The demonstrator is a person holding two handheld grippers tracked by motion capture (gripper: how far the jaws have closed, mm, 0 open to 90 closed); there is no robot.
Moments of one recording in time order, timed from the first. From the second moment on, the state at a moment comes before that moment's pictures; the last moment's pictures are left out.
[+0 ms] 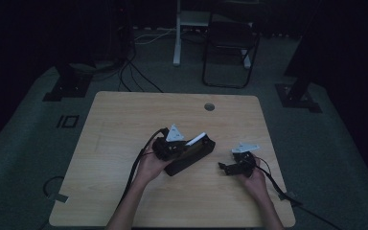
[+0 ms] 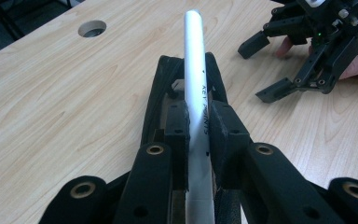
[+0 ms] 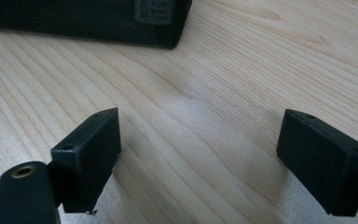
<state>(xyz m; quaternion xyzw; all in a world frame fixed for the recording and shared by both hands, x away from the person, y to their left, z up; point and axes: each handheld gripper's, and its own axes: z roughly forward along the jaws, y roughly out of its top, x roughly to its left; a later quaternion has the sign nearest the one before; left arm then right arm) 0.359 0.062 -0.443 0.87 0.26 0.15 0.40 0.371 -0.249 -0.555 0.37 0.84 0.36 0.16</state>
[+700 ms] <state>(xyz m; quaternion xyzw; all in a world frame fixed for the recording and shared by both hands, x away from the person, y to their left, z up) 0.366 0.058 -0.451 0.87 0.26 0.15 0.39 0.371 -0.249 -0.555 0.37 0.84 0.36 0.16</state>
